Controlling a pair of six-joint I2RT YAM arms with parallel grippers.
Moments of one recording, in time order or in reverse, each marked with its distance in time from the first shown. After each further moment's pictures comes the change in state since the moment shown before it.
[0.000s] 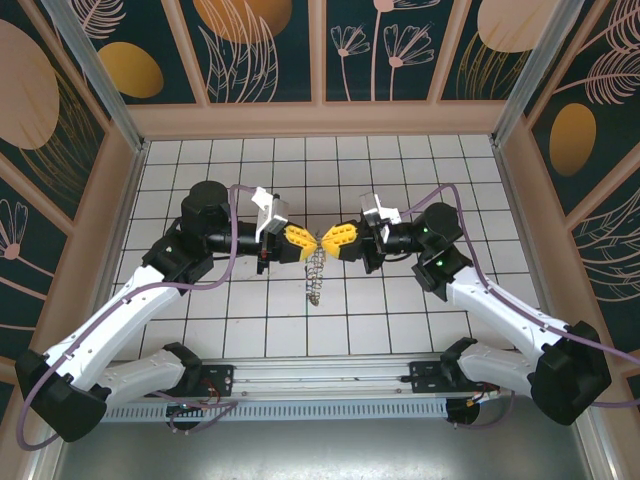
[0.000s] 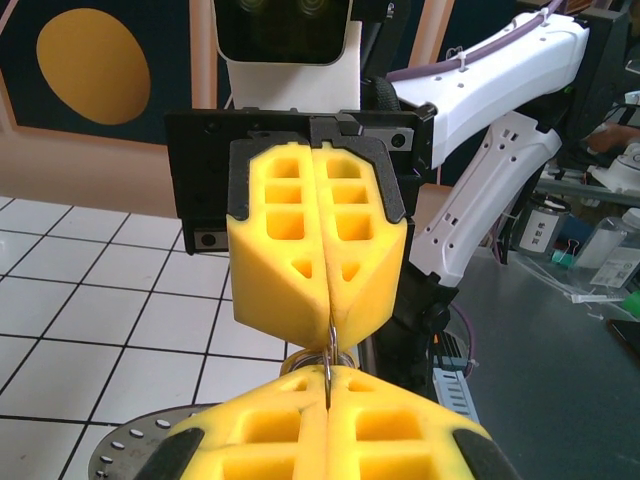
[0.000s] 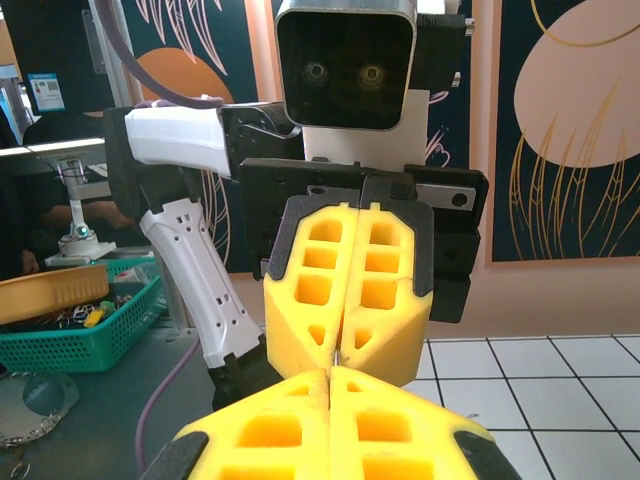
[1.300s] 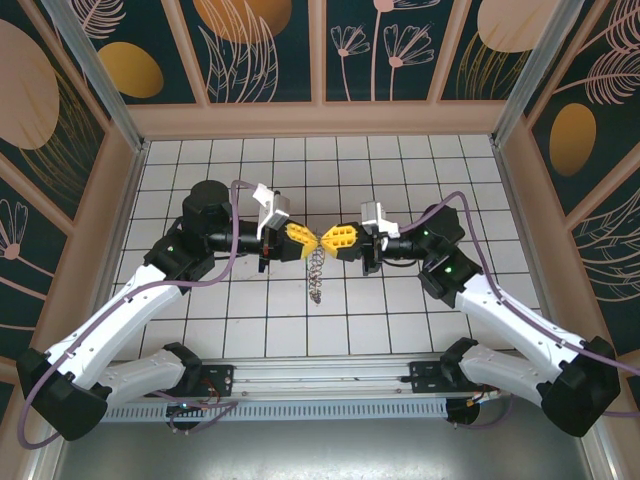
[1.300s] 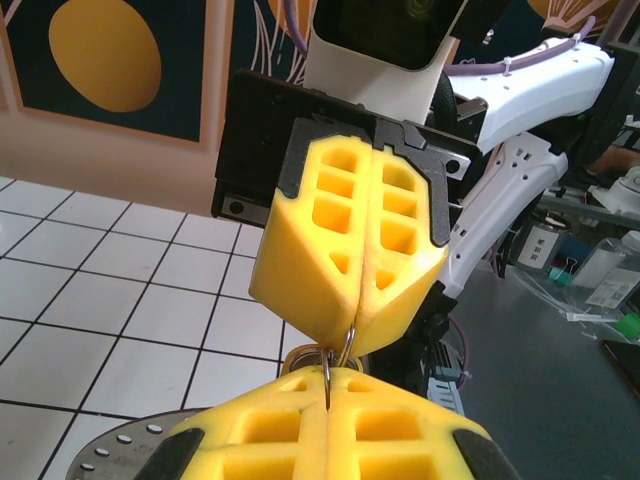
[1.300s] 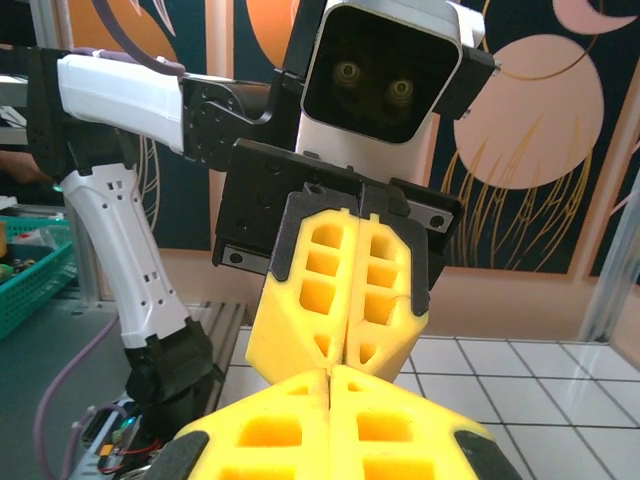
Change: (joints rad) left arm 0.001 0.007 0.000 0.027 -0.019 -0.076; right arm 0.052 -0.095 0.020 -0.240 0.167 -0.305
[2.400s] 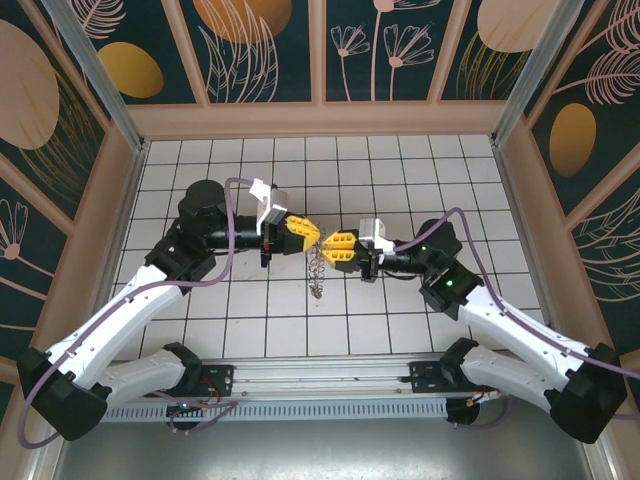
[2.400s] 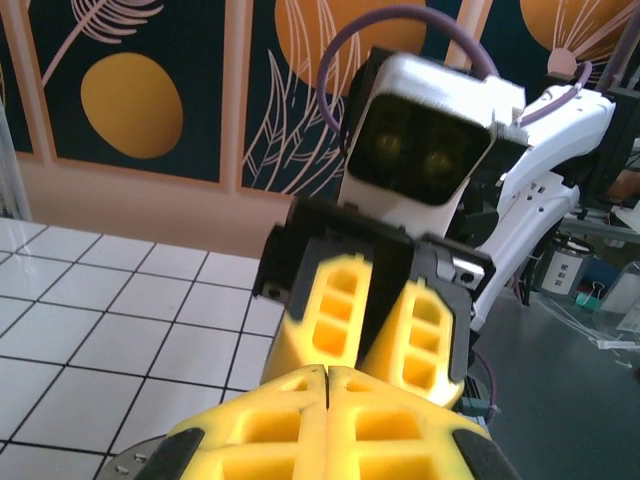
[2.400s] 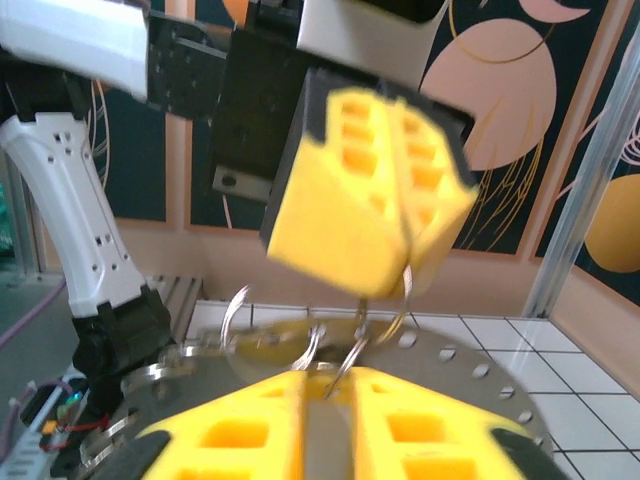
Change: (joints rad) left arm -0.002 0.000 -0.010 0.123 -0.035 -0.034; right arm 0.053 -0.063 -0.092 -0.041 0.149 -0.114
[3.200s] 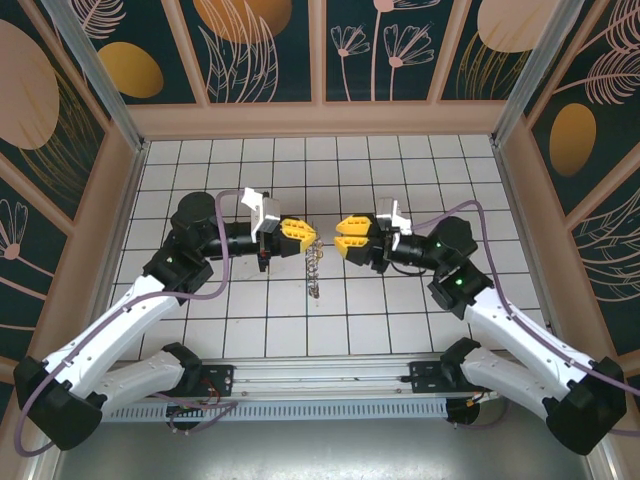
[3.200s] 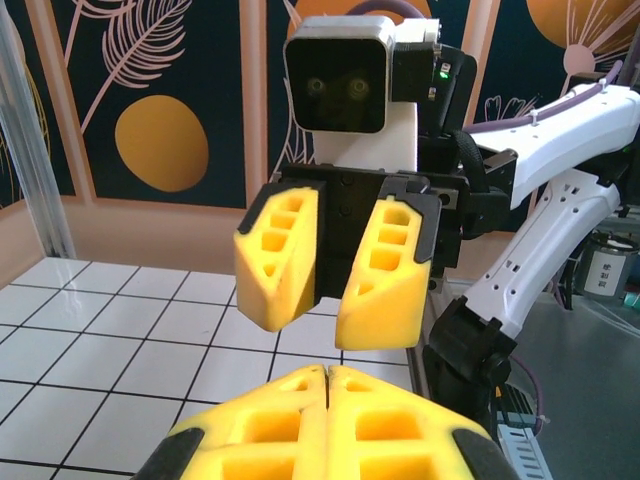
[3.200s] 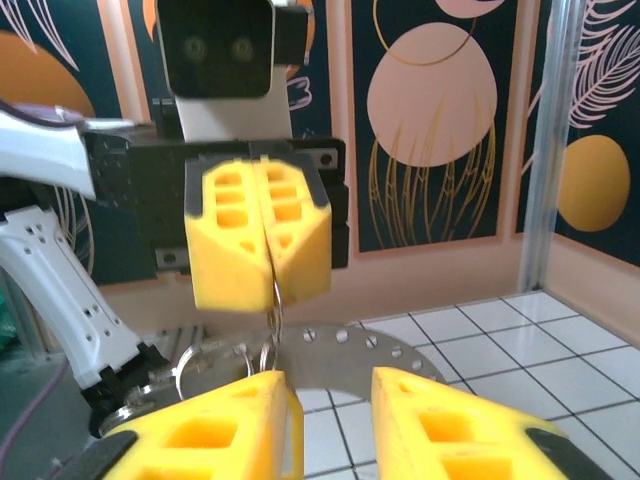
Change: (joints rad) left arm -0.002 -0.063 -0.100 0.121 -0.047 0.038; right arm -0.098 -0.030 0.011 0.054 -0.009 0.280
